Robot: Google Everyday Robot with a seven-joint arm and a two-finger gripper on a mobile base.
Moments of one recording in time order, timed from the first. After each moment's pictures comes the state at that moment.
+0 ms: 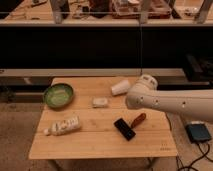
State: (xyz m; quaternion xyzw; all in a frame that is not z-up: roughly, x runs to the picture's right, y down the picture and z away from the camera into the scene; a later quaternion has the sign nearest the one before) arm 0.146 0.088 0.774 -0.12 -0.11 -0.72 0.68
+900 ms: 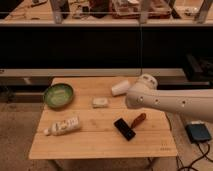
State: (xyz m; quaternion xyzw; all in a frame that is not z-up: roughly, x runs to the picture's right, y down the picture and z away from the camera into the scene) arm 0.144 0.087 0.775 -0.12 -0.12 -0.72 0.67
